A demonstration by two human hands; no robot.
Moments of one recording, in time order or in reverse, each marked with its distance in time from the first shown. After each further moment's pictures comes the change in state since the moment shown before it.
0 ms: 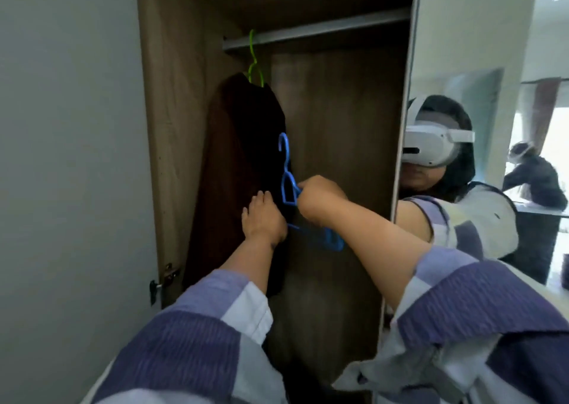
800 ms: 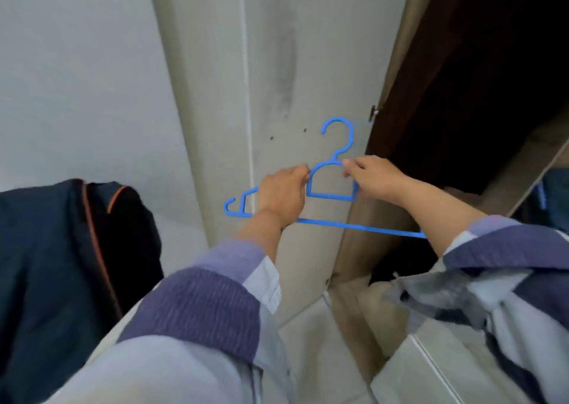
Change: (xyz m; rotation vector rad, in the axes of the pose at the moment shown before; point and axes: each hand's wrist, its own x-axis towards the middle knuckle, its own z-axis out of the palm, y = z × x) left_hand -0.458 -0.101 -0.117 0.450 0.188 -0.338; right_hand -0.284 0.008 0.119 0.173 -0.667 -0.661
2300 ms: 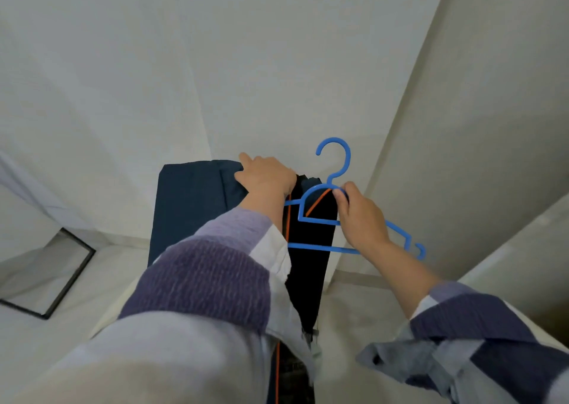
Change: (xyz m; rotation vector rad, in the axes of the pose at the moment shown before) left_hand -0.054 -0.388 -0.127 0.244 -0.236 -1.155; right_hand 0.110 -0.280 0.332 0.108 -0.067 -0.472
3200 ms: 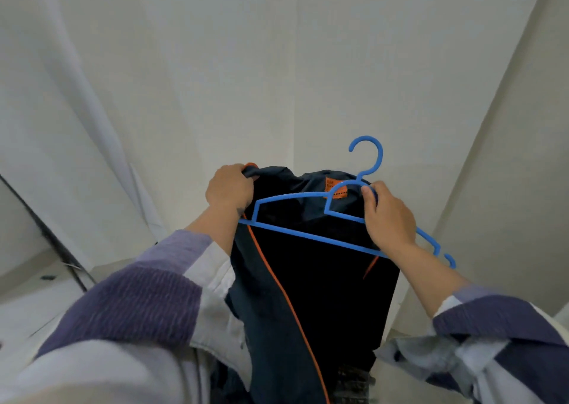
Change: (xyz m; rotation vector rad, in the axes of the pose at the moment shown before) left_hand -0.059 -0.209 -0.132 -0.339 0.448 -0.015; right_hand -0.031 -0.137 -0.025 -0.004 0.196 -0.166
